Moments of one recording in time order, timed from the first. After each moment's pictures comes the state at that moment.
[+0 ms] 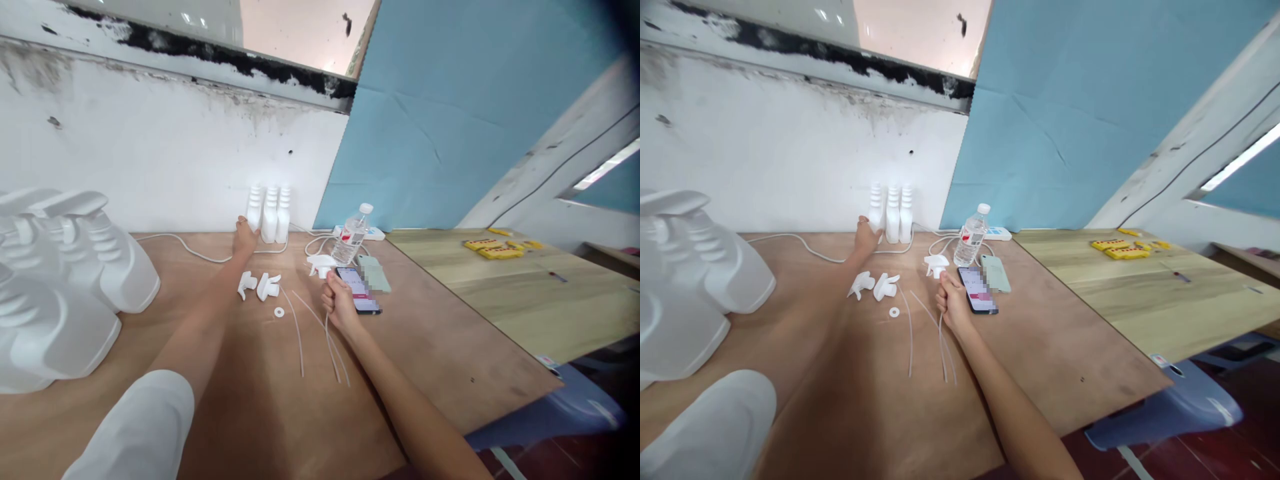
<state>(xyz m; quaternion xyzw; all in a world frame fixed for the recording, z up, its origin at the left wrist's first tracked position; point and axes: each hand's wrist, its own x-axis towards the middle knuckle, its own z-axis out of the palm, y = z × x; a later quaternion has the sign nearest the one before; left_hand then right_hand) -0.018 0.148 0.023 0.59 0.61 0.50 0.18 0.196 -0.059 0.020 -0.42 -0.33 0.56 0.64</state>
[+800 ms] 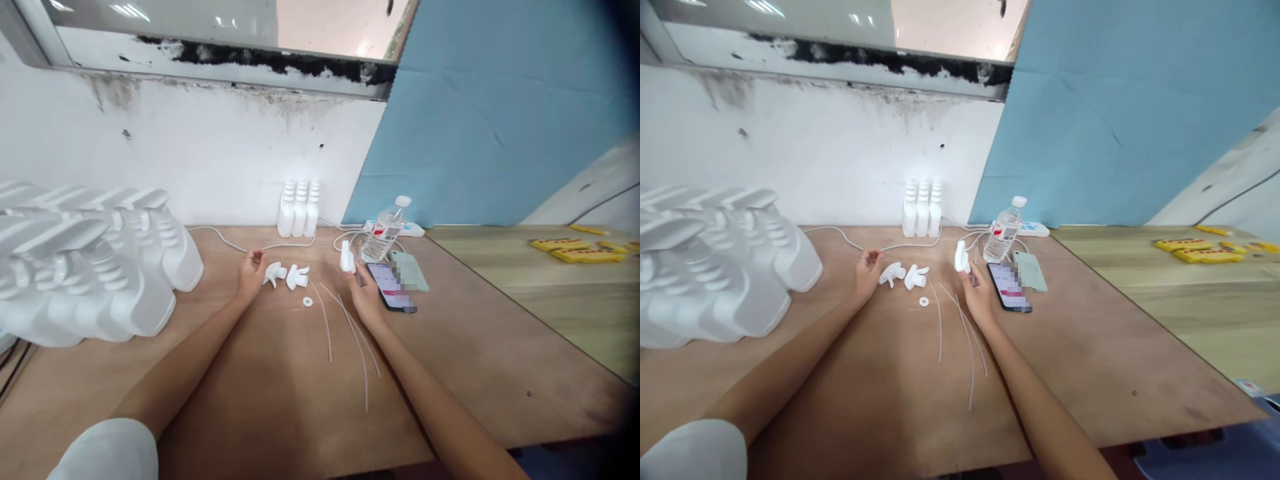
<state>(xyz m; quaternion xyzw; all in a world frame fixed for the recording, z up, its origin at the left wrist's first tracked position) -0.078 -0.007 0.001 0.59 0.50 0.59 0.23 0.190 -0.054 0.005 -0.51 -0.53 0.26 0.62</state>
